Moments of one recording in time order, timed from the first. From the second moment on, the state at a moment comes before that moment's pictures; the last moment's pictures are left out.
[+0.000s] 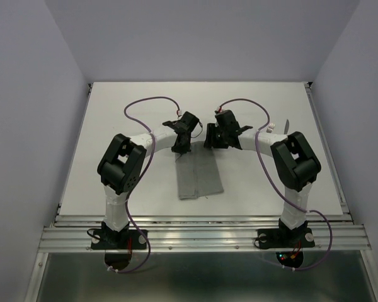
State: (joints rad) left arm -0.63 1.96 1.36 -0.53 -0.24 -0.46; right arm 0.52 1.94 1.22 -0.12 -0.04 0.50
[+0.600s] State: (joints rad) left arm -0.61 1.96 1.36 -0.53 -0.24 -0.51; right arm 0.53 1.95 1.21 -0.08 -0.11 0.54
